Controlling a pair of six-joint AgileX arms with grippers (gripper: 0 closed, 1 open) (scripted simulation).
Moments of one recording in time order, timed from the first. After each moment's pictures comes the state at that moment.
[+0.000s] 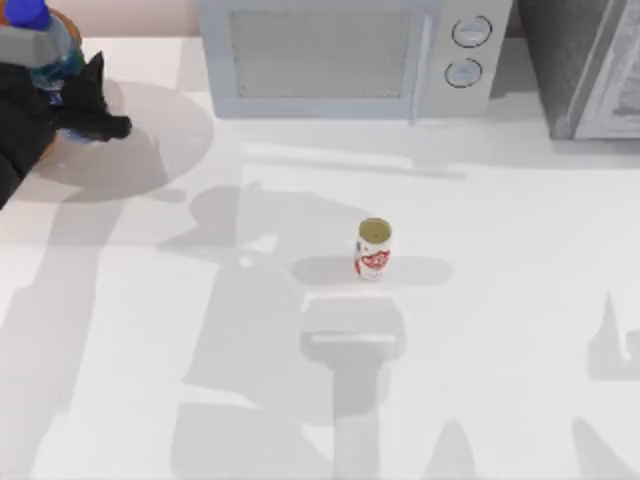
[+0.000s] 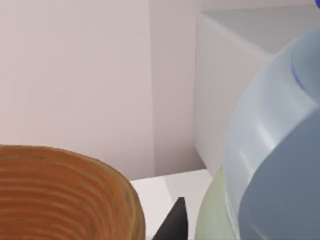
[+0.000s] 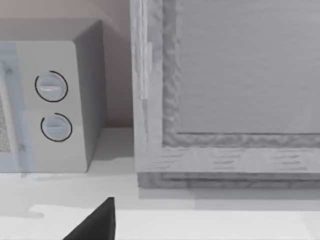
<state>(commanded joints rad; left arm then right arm) -0.05 1.70 0.68 0.93 0.22 0.05 0.00 0.00 0.00 0.00 0.00 0.00</state>
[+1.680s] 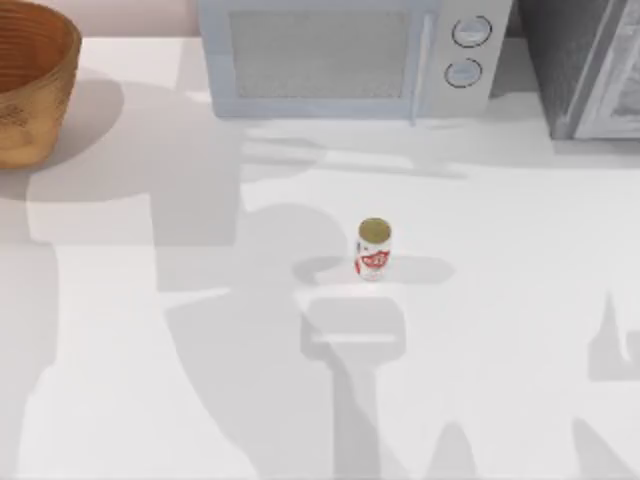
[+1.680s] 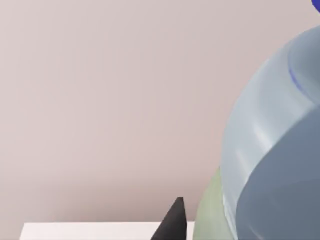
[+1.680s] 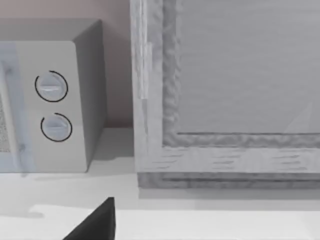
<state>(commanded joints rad) 0.24 1.88 1.45 0.15 0.27 0.10 0.00 0.00 0.00 0.00 0.00 0.00</state>
